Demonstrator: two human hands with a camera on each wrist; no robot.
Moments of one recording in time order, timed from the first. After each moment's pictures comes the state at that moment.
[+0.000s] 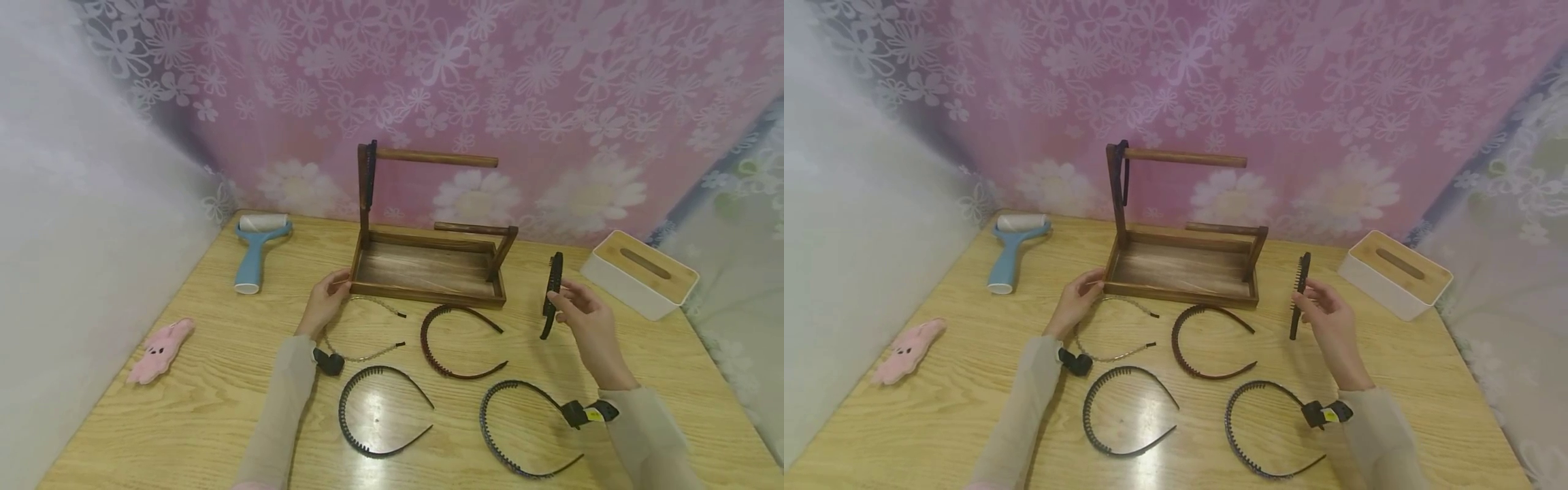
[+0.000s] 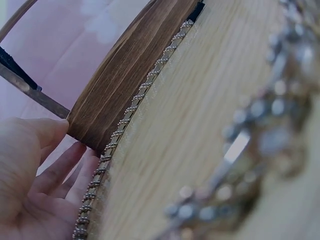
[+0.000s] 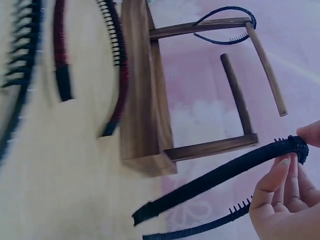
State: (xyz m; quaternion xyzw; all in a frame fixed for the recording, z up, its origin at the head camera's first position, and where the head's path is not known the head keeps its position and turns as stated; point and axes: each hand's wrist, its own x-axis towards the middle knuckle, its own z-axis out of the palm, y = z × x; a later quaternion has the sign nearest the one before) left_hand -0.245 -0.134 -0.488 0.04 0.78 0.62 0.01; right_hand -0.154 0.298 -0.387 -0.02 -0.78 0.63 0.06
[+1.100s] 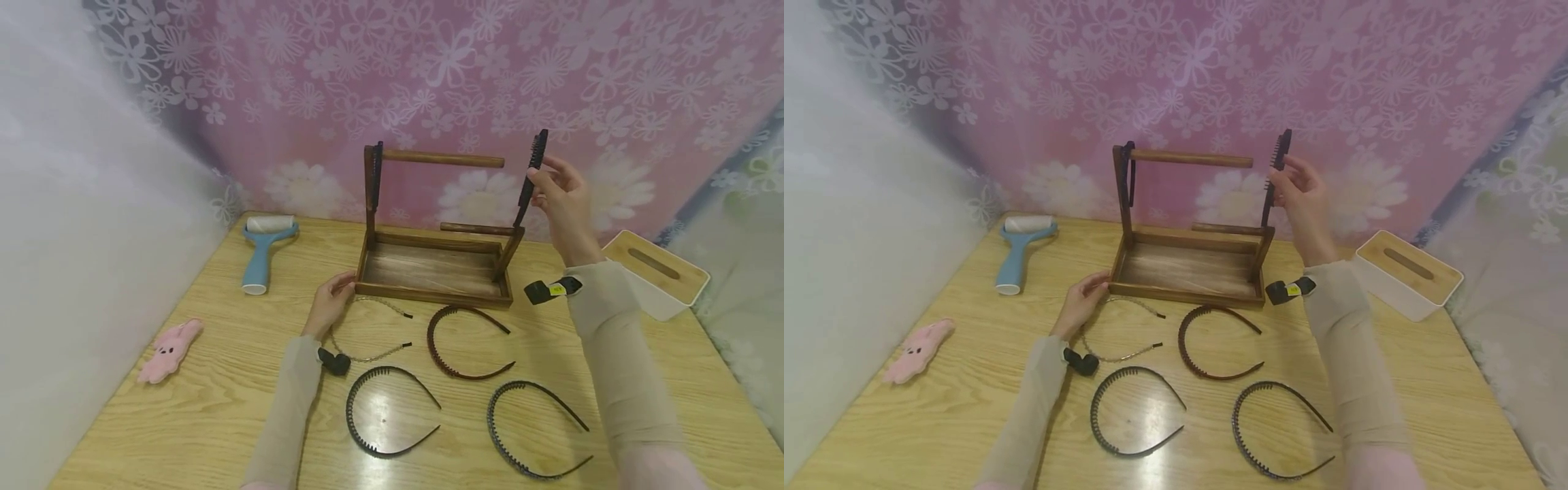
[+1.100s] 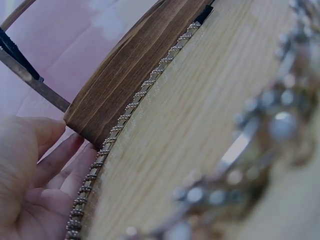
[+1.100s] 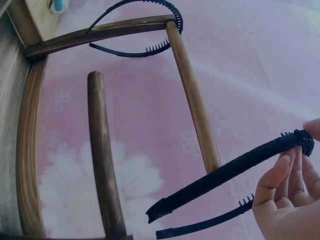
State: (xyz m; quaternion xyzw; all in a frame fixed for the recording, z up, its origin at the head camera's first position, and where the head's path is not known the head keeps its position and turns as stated) left_hand -0.246 -0.136 -0.495 0.05 0.76 0.65 -0.02; right_hand -0.269 0.227 -0.273 0.07 -0.61 0.78 0.15
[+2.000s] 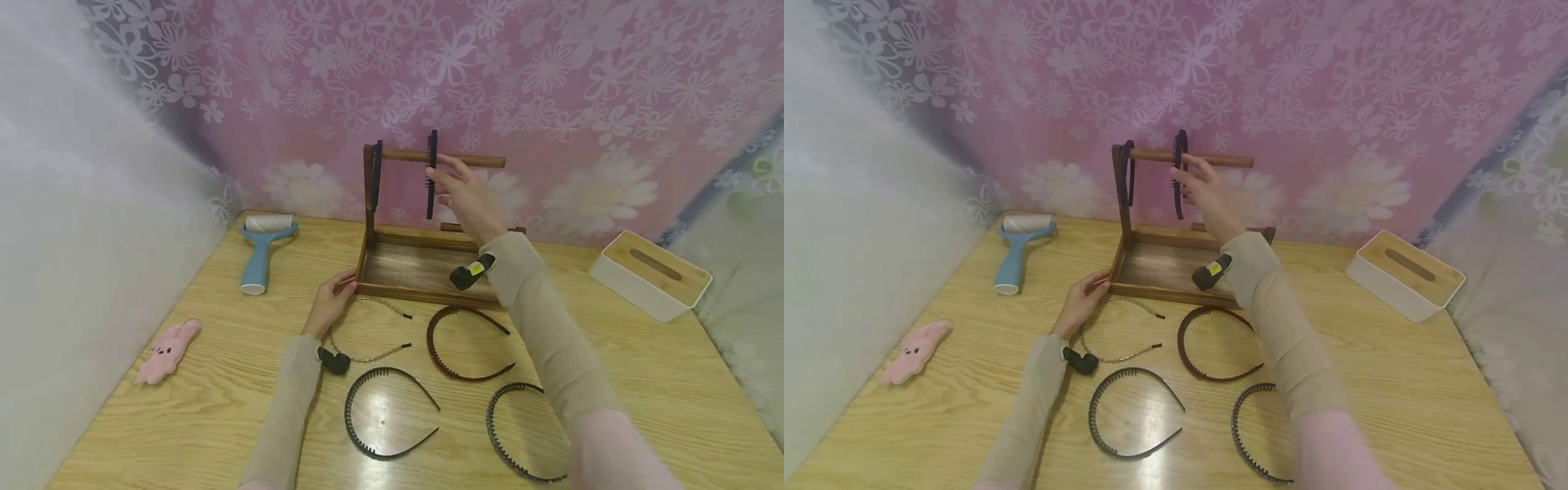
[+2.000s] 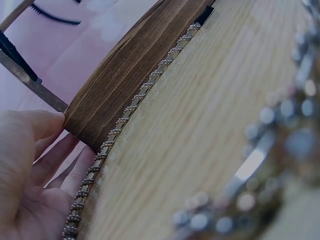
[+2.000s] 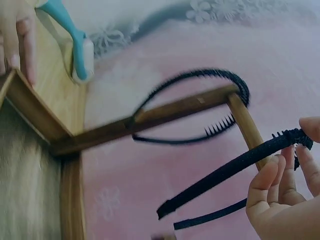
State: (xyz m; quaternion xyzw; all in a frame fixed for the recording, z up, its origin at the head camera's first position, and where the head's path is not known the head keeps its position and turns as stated) left_hand -0.252 -0.134 -0.495 0.06 0.76 0.64 0.00; right_hand -0.316 0.119 -0.285 0.05 -0.69 0.72 -0.04
